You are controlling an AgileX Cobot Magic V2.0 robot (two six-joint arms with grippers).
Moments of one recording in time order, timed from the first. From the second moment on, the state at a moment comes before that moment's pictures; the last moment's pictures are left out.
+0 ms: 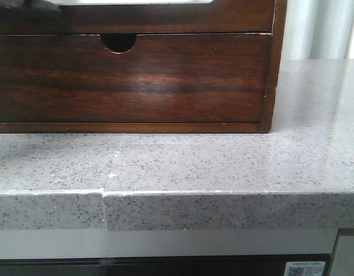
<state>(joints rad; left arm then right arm) -0.09 1.28 -0.73 -1.76 0.91 0.85 -0.03 0.48 -0.59 -0.02 0.55 0.00</state>
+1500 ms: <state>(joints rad) -0.08 0.59 -0.30 -1.72 0.92 0.73 -0.03 0.48 -0.59 -0.02 0.55 0.00</state>
